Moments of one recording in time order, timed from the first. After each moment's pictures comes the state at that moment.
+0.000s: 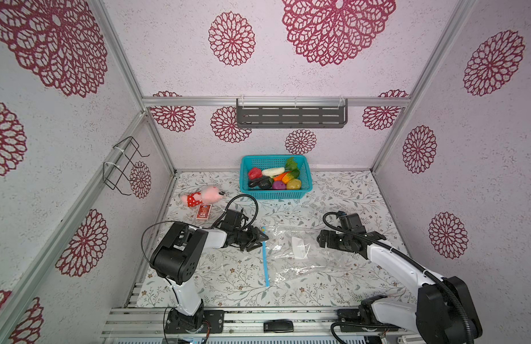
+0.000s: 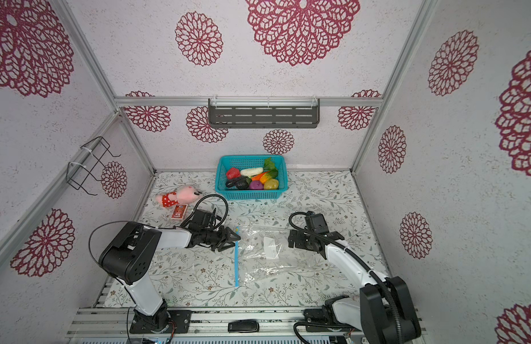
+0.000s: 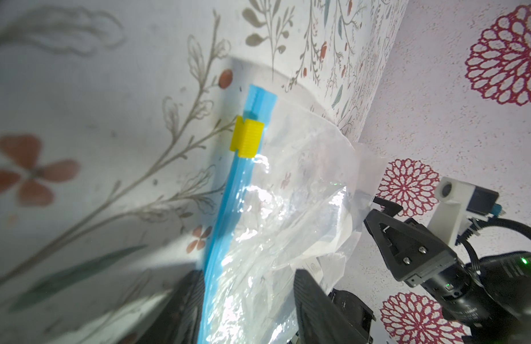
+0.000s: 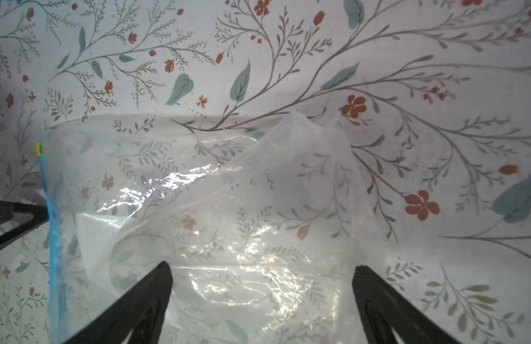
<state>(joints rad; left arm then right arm) -0.37 1.80 0.75 0.11 0.76 -0.89 0.31 1.24 0.66 -0.44 -0.13 0.41</state>
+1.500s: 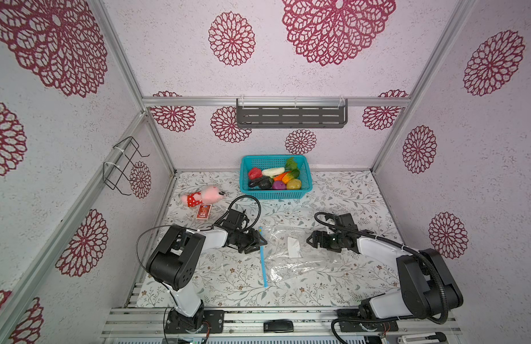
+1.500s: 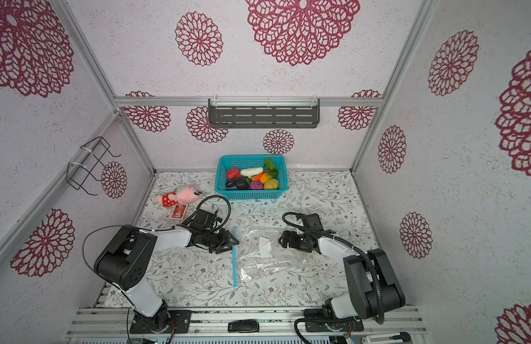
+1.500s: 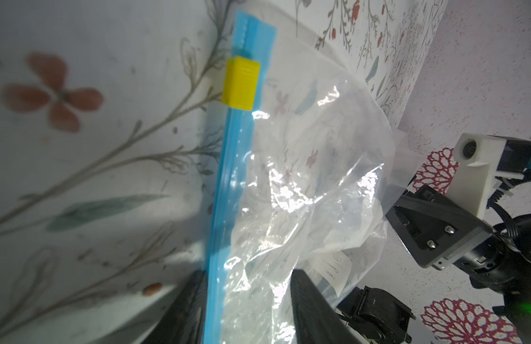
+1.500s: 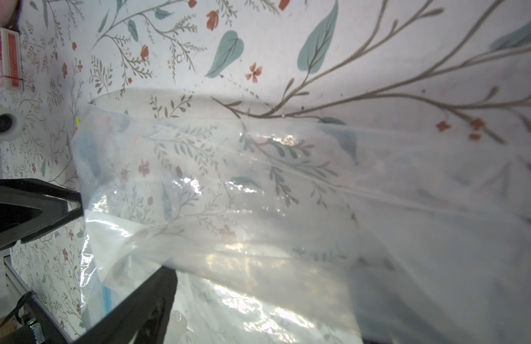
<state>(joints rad) -0.41 1.75 0.78 -0.09 0.67 -0.78 0.30 1.43 0.64 -0.25 -0.37 0.41</state>
